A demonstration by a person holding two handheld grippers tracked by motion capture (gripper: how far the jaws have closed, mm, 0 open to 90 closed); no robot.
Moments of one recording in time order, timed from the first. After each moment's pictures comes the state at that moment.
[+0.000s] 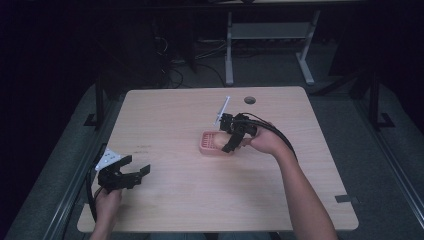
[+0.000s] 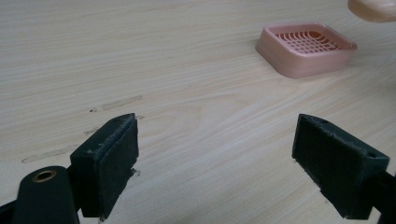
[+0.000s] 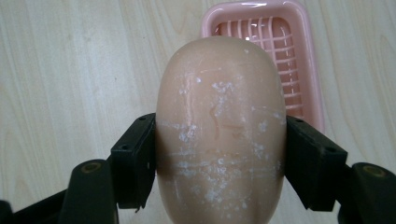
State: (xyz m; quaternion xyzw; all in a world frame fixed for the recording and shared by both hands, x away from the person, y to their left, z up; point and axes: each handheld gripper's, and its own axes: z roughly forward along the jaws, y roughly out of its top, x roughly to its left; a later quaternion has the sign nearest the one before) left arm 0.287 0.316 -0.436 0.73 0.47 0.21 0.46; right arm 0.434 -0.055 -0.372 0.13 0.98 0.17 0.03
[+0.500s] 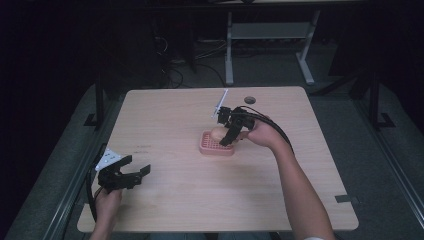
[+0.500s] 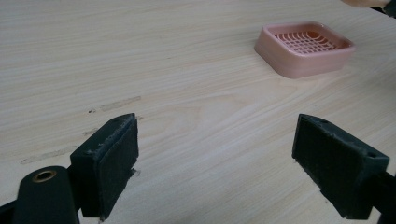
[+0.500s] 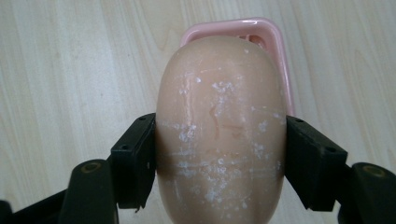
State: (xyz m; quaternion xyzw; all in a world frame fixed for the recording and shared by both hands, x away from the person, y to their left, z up) left arm 0.287 0.315 -0.436 0.73 0.46 0.21 0.46; right arm 0.452 -0.051 -0.364 0.13 0.97 0.18 0.03
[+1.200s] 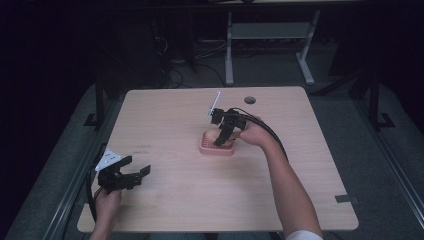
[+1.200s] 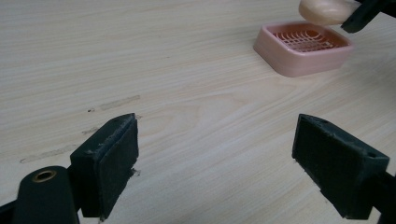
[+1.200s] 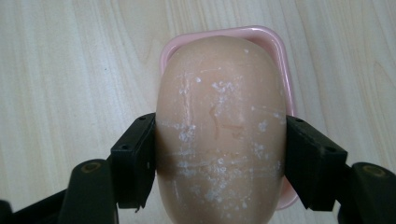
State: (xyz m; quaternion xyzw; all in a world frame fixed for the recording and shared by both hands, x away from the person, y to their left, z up) left arm 0.285 0.316 -0.436 0.74 0.46 0.20 0.45; right arm 0.472 -0.031 -0.393 0.13 0.98 0.18 0.02
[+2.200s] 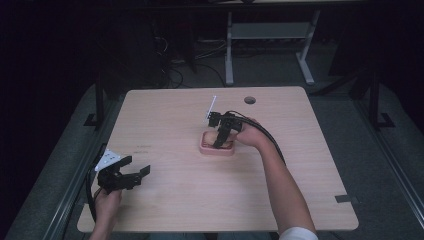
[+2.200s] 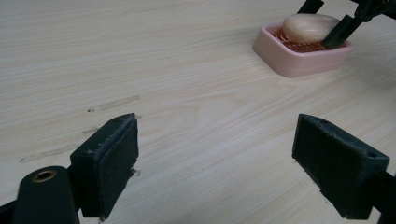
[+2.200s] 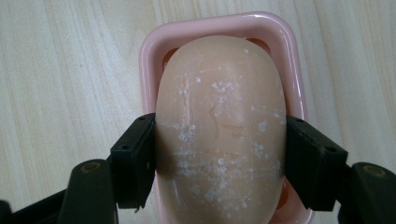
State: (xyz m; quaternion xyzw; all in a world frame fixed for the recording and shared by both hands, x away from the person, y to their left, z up) left arm 0.285 0.316 -0.435 0.73 0.46 0.20 0.46; right arm 0.480 -0.022 -0.414 0.13 0.98 0.16 0.01
